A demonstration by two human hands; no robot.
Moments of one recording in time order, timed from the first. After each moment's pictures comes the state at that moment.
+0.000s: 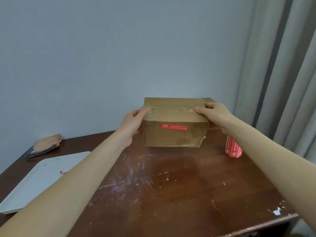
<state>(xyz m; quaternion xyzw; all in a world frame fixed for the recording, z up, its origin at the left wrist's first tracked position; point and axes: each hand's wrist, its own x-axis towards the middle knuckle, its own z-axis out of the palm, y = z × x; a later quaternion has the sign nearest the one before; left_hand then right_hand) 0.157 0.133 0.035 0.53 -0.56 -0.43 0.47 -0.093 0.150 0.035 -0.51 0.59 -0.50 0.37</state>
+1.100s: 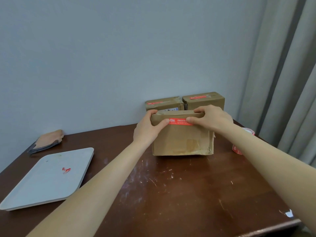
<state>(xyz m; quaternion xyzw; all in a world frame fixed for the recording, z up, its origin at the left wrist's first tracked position) 0.137 0.119 -0.012 0.58 -0.68 -0.22 0.40 -0.079 0.129 0.013 -0.65 0.71 -0.25 0.10</state>
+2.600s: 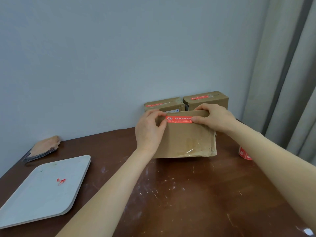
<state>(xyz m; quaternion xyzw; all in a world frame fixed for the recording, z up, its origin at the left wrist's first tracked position) 0.120 0.102 -0.012 0.53 -0.71 0.00 0.46 -0.094 0.101 0.010 -0.67 0.67 -0.29 0.15</state>
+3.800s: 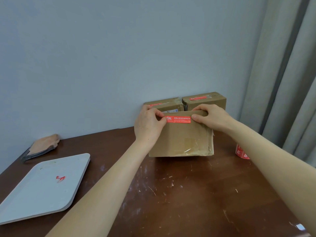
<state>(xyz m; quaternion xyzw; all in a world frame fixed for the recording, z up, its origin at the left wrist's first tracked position) 0.117 0.104 0.008 0.59 -0.70 -0.04 0.40 -0.095 0.102 0.009 -0.69 0.64 -0.29 0.16</state>
